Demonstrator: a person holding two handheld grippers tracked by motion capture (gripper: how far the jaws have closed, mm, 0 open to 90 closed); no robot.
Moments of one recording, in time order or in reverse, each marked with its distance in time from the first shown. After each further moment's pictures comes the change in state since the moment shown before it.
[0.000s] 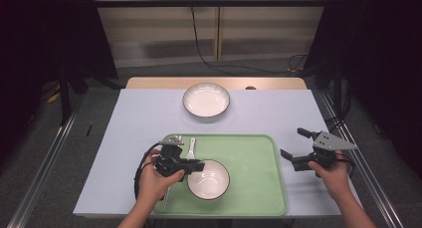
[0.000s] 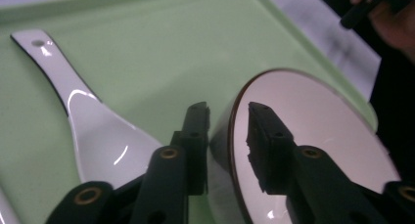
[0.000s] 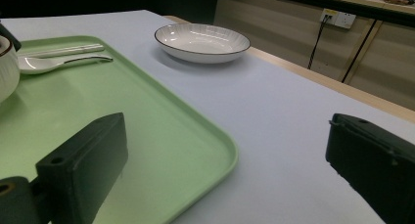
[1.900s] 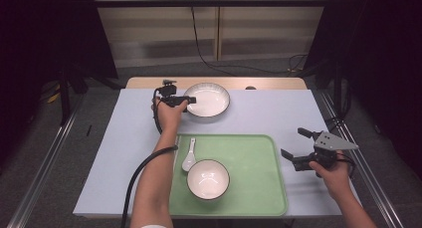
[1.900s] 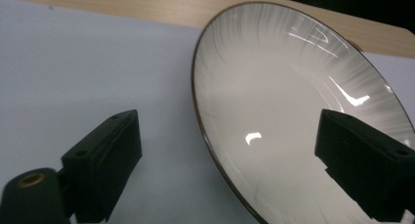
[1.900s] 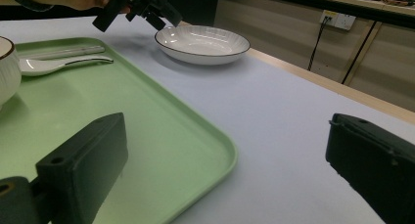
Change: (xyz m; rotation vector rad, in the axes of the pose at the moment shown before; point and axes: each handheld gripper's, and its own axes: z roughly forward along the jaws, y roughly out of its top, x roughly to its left) left arm 0.165 0.135 0.064 -0.208 0.504 -0.323; right arm -0.001 0.000 -0.001 -0.008 0.004 0.002
